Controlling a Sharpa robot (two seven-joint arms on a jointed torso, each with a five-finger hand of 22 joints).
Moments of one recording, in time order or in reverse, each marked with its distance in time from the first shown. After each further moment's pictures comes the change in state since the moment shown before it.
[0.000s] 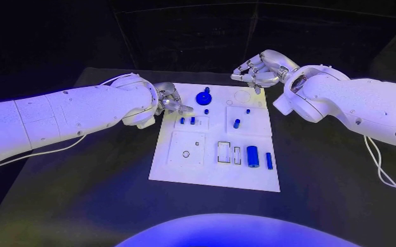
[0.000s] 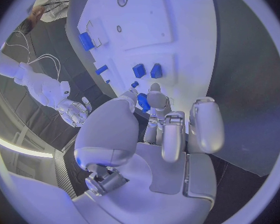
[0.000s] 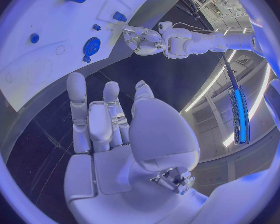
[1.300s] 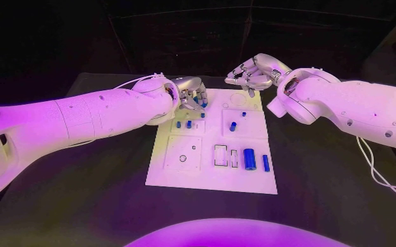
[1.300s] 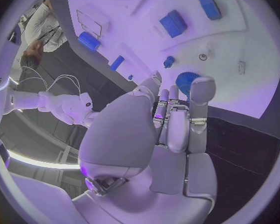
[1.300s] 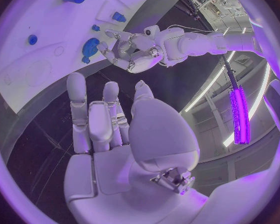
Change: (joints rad) left arm -0.010 0.207 -0.009 -0.182 -0.239 -0.092 0.333; left_hand 0.409 -0.050 0.066 -0.175 0.000 -0.099 0.105 -0.266 -0.250 -0.351 0.117 -0.533 -0.578 -0.007 0.093 -0.186 -0.105 0.085 -0.102 0.085 -0.354 -0.308; right arm 0.000 0.008 0.000 0.000 0.000 0.000 0.001; right_hand 0.004 0.004 -0.005 -0.006 0.010 0.000 0.000 0.000 0.000 -0.004 0.004 0.000 0.002 0.000 0.000 -0.004 0.001 0.000 0.000 0.000 -0.004 -0.003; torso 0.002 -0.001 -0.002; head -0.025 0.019
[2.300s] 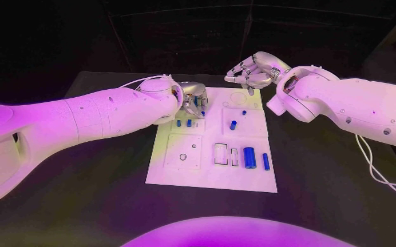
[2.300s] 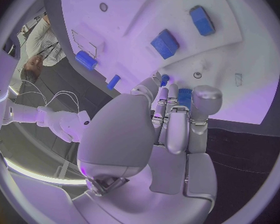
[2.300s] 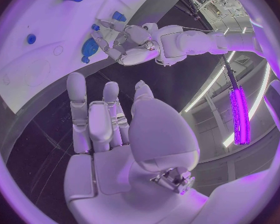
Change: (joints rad) left arm -0.014 0.042 0.000 -0.045 -0.089 0.111 -0.019; left_hand -0.019 -0.019 0.050 -0.009 0.000 0.073 -0.005 -0.036 -0.031 0.070 -0.005 -0.051 -0.072 0.003 -0.004 0.011 -0.020 -0.015 0.035 -0.007 0.081 0.080; right arm 0.000 0.005 0.000 -0.008 0.000 0.000 0.001; right_hand 0.000 0.000 0.000 0.000 0.005 0.000 0.000 0.000 0.000 0.000 0.000 0.004 0.002 0.000 0.000 0.000 0.001 0.000 0.000 0.000 0.000 0.000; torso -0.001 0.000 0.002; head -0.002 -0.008
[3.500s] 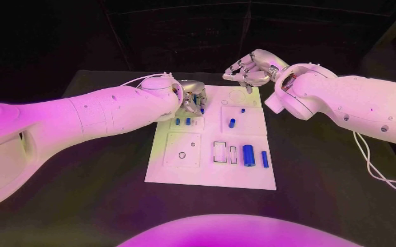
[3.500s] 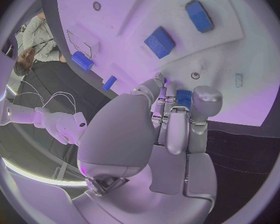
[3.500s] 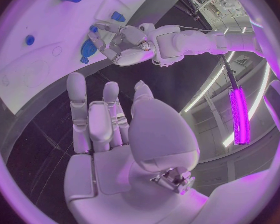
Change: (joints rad) left arm -0.010 0.032 0.004 -0.050 -0.004 0.017 0.002; left_hand 0.000 0.000 0.070 -0.020 0.000 0.030 -0.002 -0.034 -0.021 0.038 -0.008 -0.050 -0.039 0.003 -0.003 0.000 -0.015 0.000 0.000 0.000 0.014 0.016; right arm 0.000 0.003 0.000 0.002 0.000 0.000 0.000; right_hand 0.004 0.004 0.000 0.000 0.000 0.000 0.000 0.000 0.000 0.000 0.000 0.000 0.001 0.000 0.000 0.000 0.002 0.000 0.000 0.000 0.000 0.000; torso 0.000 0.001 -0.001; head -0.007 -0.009
